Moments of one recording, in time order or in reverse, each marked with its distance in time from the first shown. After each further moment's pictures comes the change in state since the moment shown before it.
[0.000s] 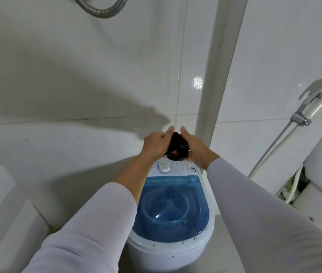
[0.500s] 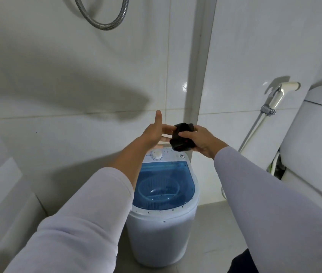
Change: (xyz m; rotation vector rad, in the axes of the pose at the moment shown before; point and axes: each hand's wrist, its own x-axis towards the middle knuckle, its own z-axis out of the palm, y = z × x) left_hand -0.085 0.036 -0.013 -0.306 -0.216 0.013; right_hand -0.093 -0.008 -0.031 -0.079 0.033 -0.113
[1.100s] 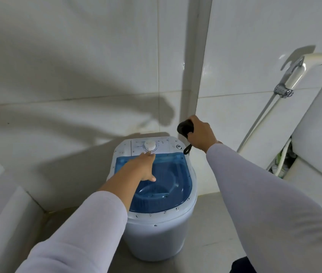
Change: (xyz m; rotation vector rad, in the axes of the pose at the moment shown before) left_hand 0.043 -0.115 0.027 1.156 -0.326 -0.200; right_hand 0.067 0.055 -0.032 -0.840 0.213 -0.173
